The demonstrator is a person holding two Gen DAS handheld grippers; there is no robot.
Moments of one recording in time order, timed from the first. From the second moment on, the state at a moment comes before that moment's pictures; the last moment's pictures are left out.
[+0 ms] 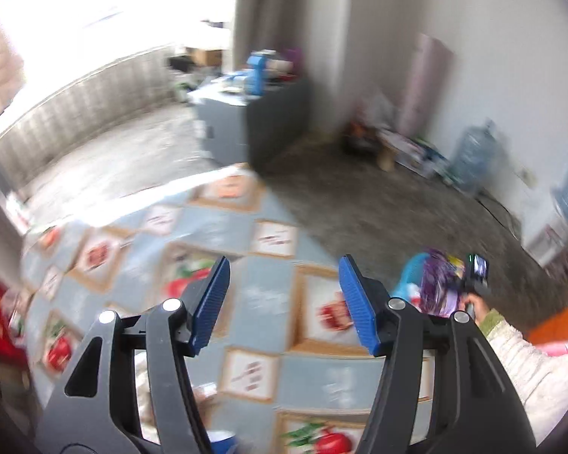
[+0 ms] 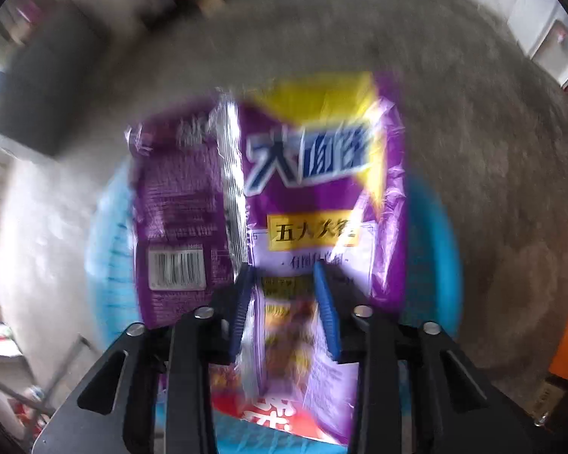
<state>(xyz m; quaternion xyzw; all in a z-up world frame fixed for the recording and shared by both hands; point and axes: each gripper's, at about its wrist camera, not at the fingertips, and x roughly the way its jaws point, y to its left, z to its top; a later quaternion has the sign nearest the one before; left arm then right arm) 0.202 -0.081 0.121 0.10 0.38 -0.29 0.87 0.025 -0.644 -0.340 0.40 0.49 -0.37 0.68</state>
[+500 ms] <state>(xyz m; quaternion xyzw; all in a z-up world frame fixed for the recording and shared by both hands) 0.218 0.003 0.090 0.05 0.42 -0.18 0.89 0.068 -0.653 -0.431 0.42 0.58 -0.35 0.60</state>
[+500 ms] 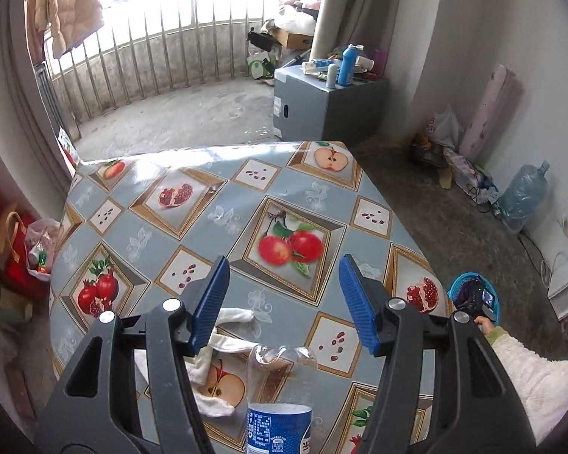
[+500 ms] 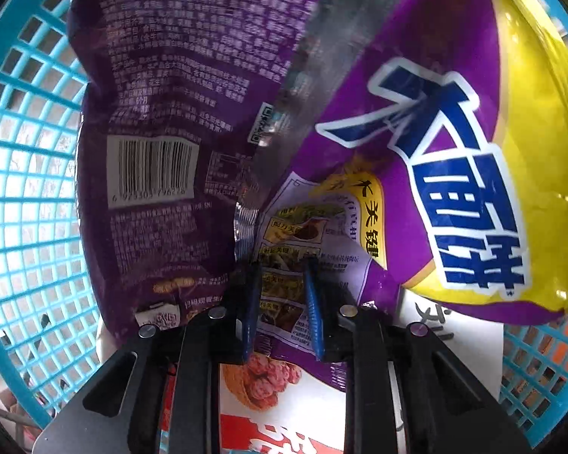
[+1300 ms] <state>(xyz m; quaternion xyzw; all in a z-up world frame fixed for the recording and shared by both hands) 0.182 0.079 0.076 -0.02 0.40 -0.19 0.90 -0.027 -0.528 -0.126 0.36 0.31 -0.28 0.83</state>
